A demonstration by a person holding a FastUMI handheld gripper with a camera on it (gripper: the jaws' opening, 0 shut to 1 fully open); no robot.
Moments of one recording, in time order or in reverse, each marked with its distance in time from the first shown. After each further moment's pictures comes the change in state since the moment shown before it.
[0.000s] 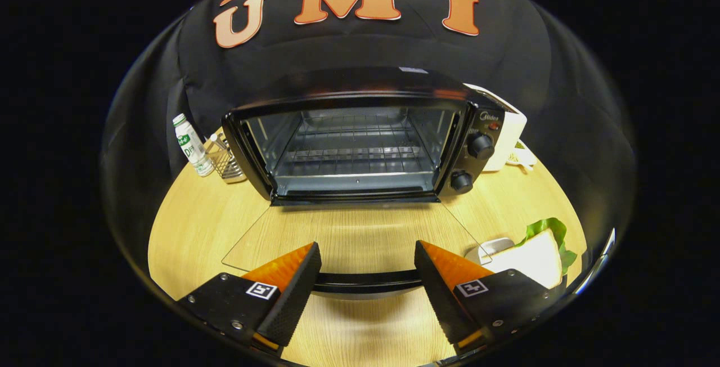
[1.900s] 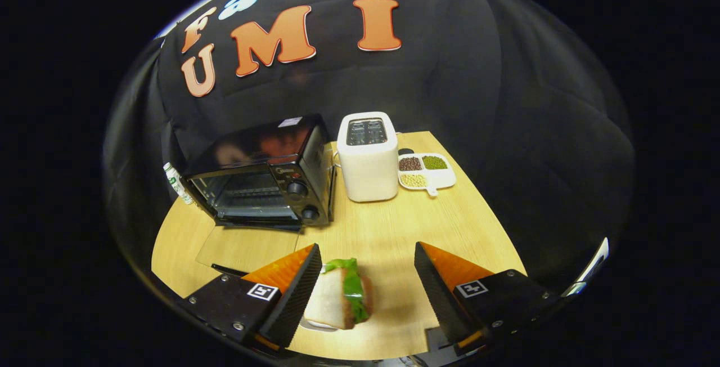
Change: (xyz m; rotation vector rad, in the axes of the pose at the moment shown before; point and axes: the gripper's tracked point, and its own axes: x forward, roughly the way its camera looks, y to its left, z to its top) arm -0.058 -0.278 0.044 0.074 -0.079 0.057
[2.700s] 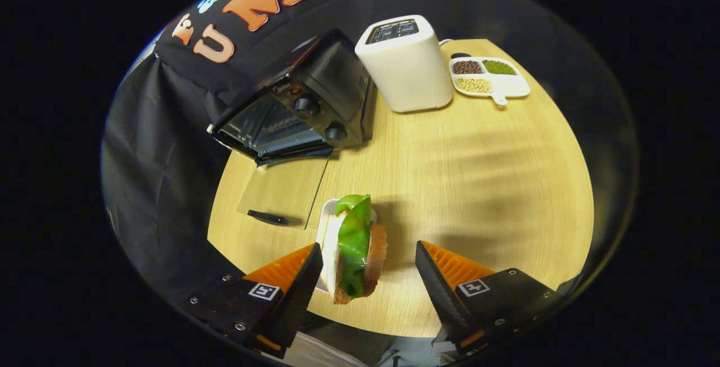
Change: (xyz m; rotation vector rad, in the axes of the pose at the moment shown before) arm 0.038 0.036 -0.091 0.054 0.480 0.400
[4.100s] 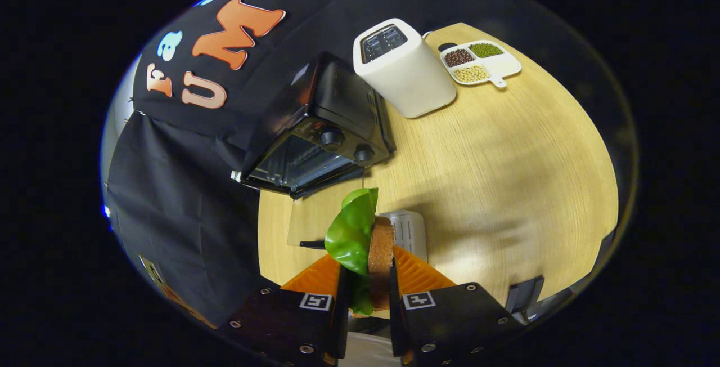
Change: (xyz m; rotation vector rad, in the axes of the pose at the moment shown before) arm -0.045 0.067 0.037 0.293 -0.122 0.133
